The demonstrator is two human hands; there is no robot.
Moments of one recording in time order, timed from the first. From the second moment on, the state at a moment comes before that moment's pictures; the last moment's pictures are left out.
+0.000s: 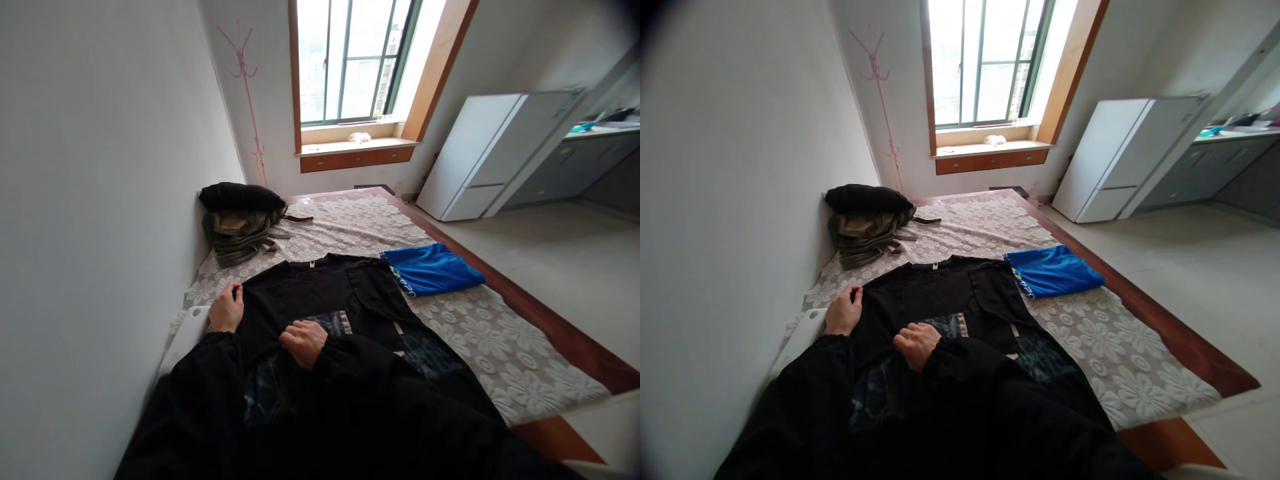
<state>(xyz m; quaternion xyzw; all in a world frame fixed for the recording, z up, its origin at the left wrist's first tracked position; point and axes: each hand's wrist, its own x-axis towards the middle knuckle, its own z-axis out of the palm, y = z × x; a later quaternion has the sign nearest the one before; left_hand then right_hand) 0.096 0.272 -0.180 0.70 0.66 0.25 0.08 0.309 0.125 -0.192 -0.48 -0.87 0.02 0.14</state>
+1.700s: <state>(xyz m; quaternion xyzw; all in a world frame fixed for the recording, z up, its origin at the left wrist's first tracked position) 0.072 0.109 -0.181 0.77 0.57 0.27 0.09 0.327 0.162 -0.195 -0.58 -0.77 0.19 0.20</state>
